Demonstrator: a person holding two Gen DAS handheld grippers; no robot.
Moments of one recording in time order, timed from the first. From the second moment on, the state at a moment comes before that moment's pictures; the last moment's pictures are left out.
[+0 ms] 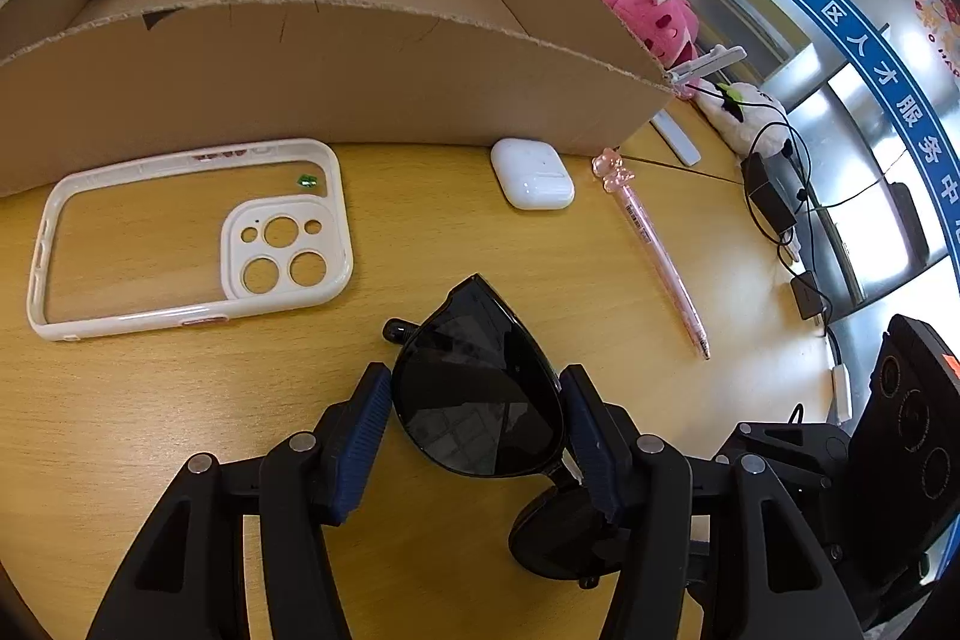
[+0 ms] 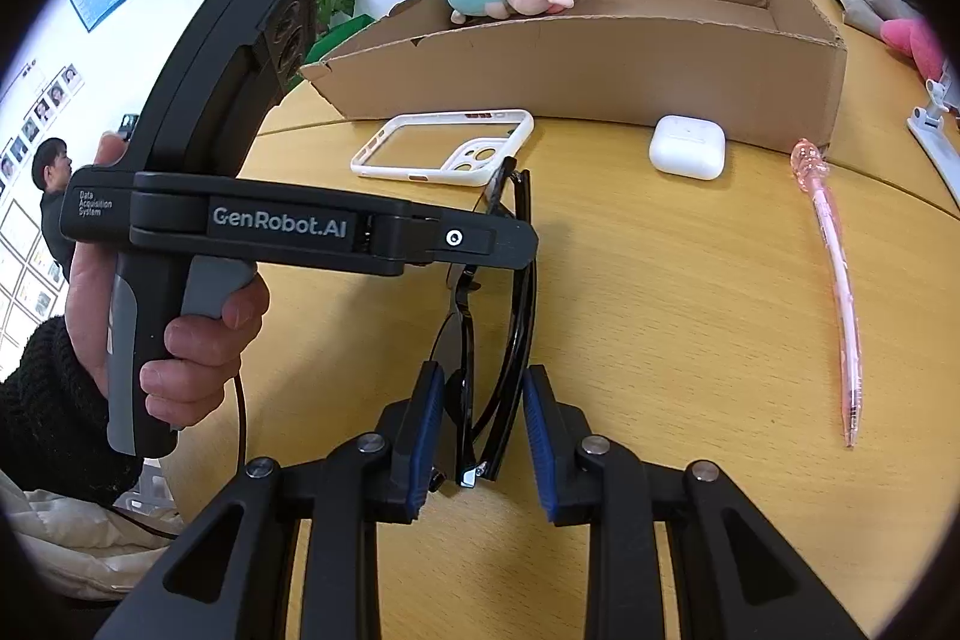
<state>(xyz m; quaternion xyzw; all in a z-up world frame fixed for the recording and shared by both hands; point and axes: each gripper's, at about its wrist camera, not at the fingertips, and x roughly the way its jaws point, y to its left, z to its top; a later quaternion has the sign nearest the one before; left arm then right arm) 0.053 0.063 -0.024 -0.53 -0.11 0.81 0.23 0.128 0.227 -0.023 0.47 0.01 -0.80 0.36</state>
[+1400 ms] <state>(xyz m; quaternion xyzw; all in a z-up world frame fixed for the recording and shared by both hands) -0.092 0.024 0.208 -0.32 -0.01 0.92 0.23 -0.004 0.162 0.156 0.25 0.03 -0.89 0.37</state>
